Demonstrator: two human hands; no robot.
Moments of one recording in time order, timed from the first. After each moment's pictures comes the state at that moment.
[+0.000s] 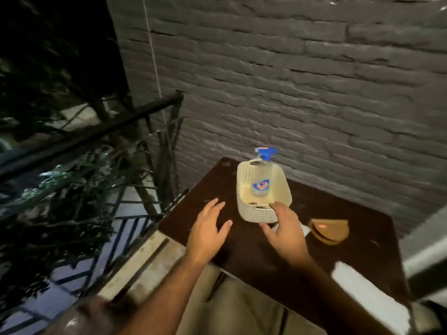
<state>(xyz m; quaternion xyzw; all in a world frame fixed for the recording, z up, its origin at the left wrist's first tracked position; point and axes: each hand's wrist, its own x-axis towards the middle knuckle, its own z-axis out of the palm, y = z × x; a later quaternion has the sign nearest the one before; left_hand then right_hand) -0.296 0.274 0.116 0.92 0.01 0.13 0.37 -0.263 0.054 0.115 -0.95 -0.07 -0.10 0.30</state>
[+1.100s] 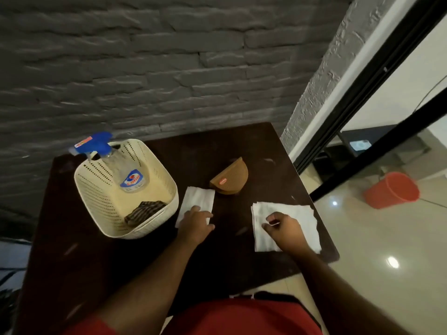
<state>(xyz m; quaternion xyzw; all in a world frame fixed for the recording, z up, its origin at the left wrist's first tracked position) -0.109 0.053 -0.033 0.92 -0.25 -0.27 0.13 -0.275 -0.147 0.009 -0.84 0.39 0.05 0.36</state>
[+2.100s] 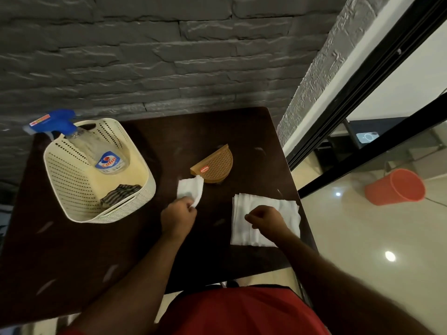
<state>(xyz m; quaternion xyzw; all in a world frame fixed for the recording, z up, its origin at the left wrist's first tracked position) -0.140 0.017 -0.037 0.96 -0.11 -0.15 0.20 -0.272 -0.201 -0.011 -0.80 0.35 0.17 0.45</state>
